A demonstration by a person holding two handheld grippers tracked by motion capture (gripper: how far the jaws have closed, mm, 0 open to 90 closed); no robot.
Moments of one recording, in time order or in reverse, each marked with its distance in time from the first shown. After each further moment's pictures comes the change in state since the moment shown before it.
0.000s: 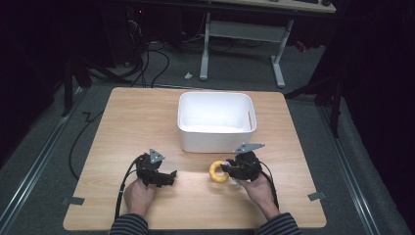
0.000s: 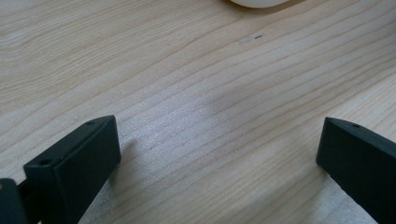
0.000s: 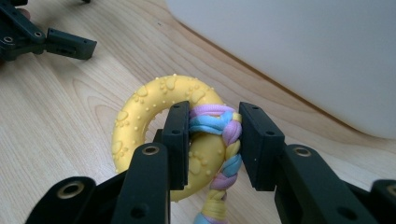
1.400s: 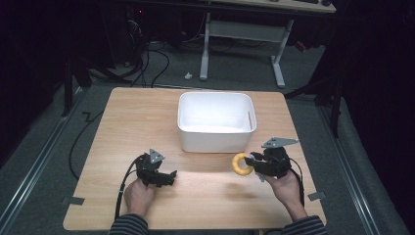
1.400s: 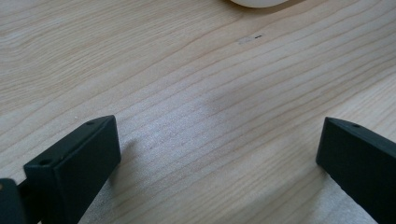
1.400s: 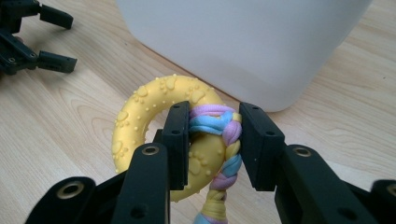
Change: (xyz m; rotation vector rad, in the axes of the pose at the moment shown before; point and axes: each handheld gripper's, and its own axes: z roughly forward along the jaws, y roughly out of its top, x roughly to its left) left arm 0.000 0.000 0.000 0.000 0.000 0.001; right arm -0.031 -0.003 -0.073 -0.060 -0.076 0.040
